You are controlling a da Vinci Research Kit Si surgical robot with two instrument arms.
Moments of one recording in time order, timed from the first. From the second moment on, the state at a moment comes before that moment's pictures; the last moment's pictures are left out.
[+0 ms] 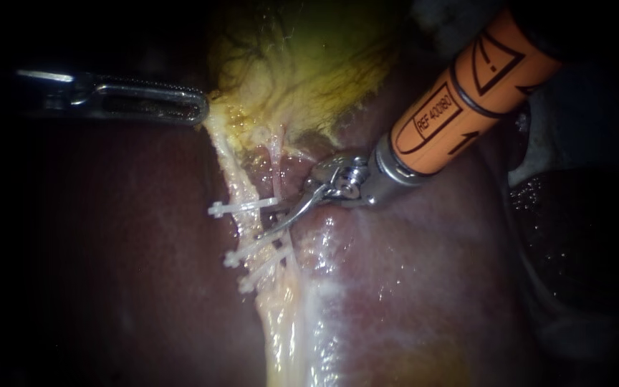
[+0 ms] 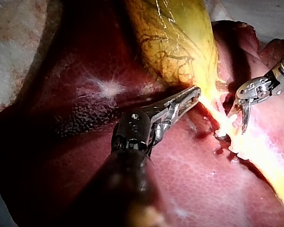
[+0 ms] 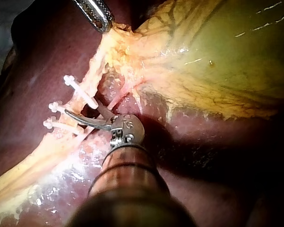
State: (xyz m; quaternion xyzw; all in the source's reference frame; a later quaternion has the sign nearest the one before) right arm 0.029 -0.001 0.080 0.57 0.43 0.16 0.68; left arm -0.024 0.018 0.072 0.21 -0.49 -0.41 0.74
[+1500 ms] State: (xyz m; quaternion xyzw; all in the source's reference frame) right arm 0.037 -0.004 0.080 0.45 0.60 0.08 0.65; left arm -0.024 0.018 0.072 0.20 -0.49 -0.41 0.74
